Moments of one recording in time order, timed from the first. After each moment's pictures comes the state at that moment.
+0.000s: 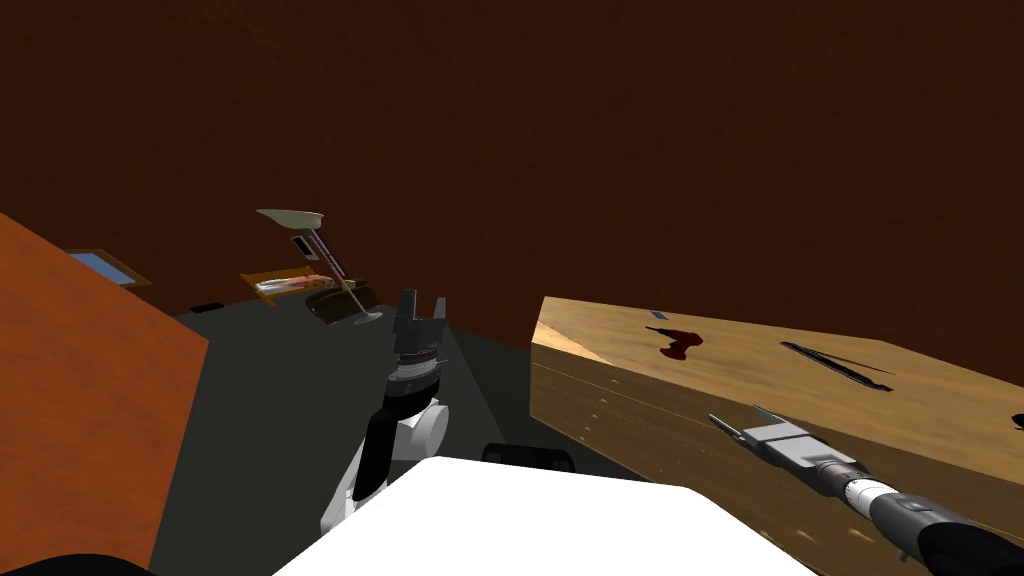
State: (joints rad) left arm 0.46 0.05 -0.06 -2.39 0.06 -0.52 -0.04; right arm 0.76 -0.92 -0.31 -1.56 0.66 -0.30 0.45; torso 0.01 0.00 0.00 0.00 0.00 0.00
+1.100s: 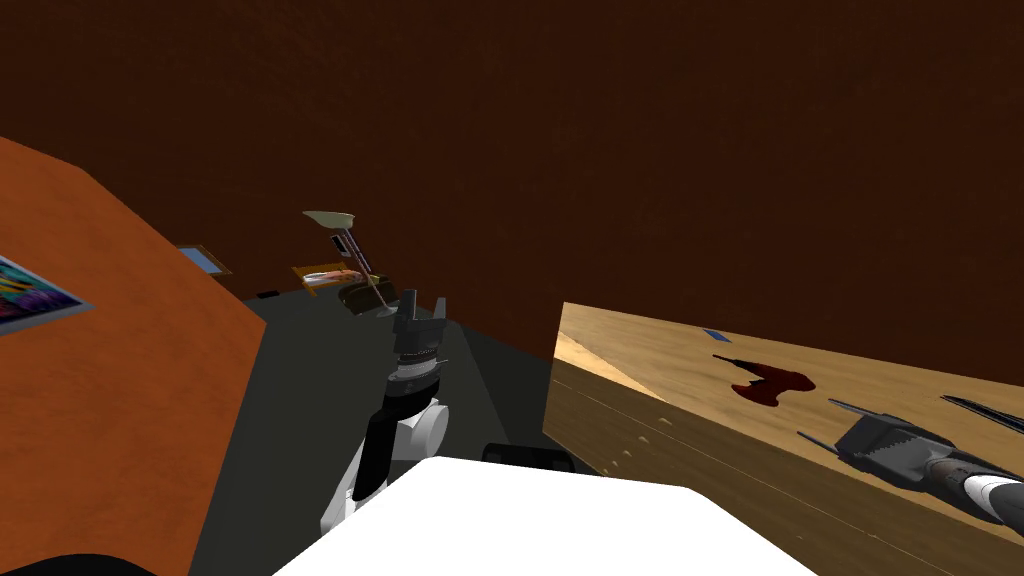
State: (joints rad) left arm 0.46 0.05 -0.06 -2.39 0.06 -0.52 -0.04; right arm 0.79 -1.21 -0.33 -1.36 0.83 -0.22 0.58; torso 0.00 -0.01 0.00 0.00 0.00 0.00
